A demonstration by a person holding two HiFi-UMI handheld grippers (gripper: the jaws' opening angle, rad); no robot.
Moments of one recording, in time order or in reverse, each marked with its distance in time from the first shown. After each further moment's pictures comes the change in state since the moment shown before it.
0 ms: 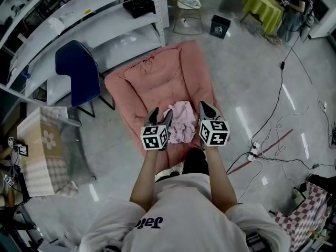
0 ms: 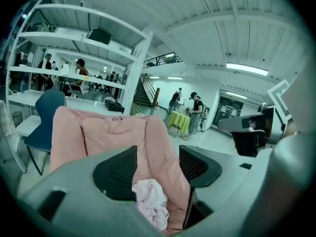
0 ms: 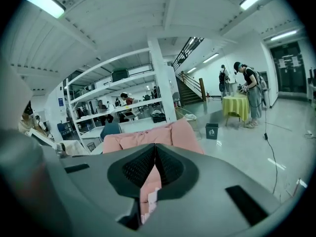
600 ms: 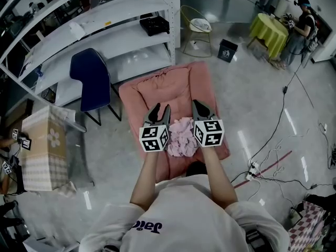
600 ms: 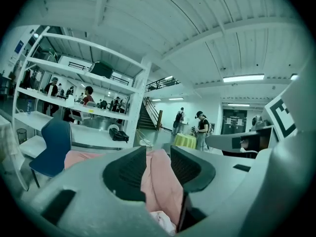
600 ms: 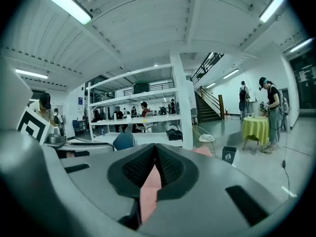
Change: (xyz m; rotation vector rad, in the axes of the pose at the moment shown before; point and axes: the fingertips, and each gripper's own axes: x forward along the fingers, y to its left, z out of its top) left arm -0.065 -0.006 0.132 0.071 -0.281 0.066; right arm -0.002 0.085 0.093 -0.165 -0.159 0.163
